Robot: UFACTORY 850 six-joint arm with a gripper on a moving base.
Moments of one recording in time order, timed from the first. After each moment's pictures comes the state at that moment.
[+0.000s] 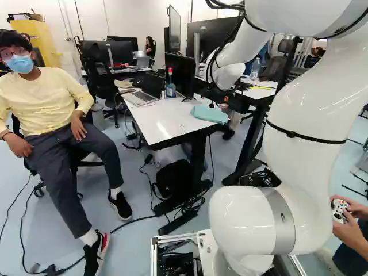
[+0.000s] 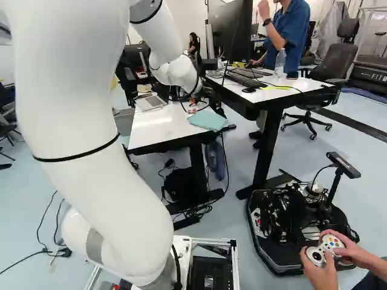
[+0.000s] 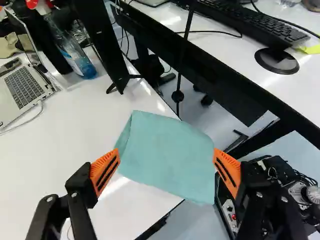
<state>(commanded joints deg) -10.1 -9.7 -56.9 3.3 1.6 0.0</state>
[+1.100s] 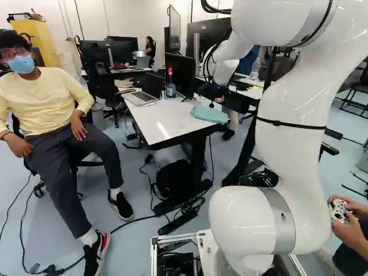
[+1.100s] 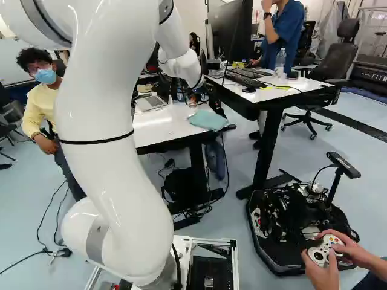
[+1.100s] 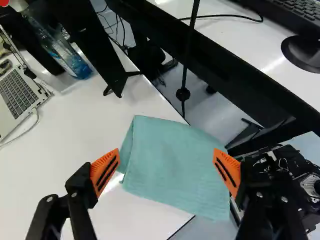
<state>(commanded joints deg) -9.8 -17.9 -67.7 6.6 -5.9 0.0</state>
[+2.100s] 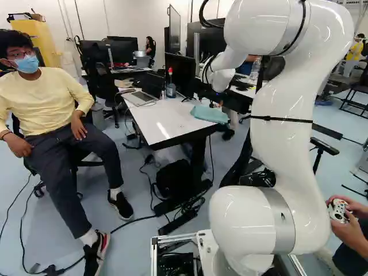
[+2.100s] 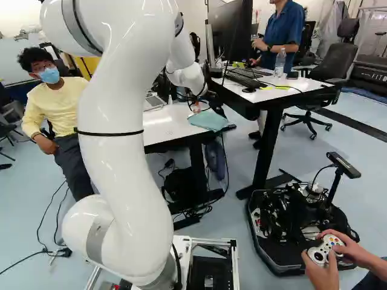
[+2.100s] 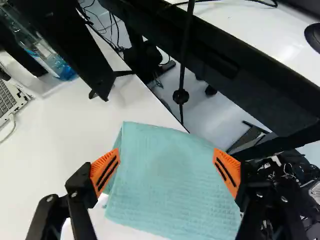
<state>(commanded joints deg) -10.3 -25.9 -71.0 6.6 -0.9 0.0</state>
